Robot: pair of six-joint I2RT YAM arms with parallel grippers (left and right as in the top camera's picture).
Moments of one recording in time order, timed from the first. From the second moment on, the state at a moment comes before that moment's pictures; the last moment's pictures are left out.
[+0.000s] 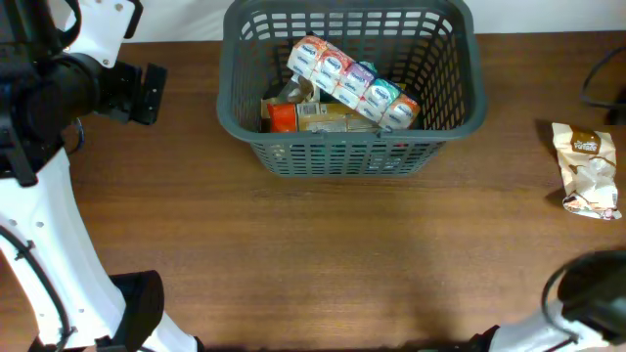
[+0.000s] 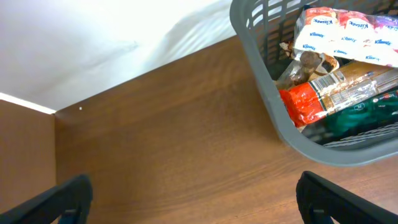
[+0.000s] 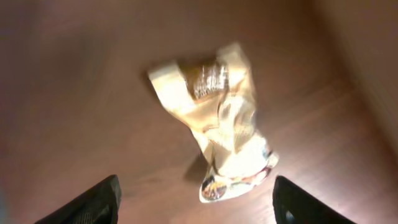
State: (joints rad) left arm 0.07 1.83 2.75 -1.69 0.09 0.42; right arm -0.59 1.86 1.91 -1.13 0.00 -0.11
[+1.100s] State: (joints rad) left arm 0.07 1.83 2.75 -1.69 0.09 0.42; right arm -0.63 2.15 1.78 -0.99 0.15 -0.21
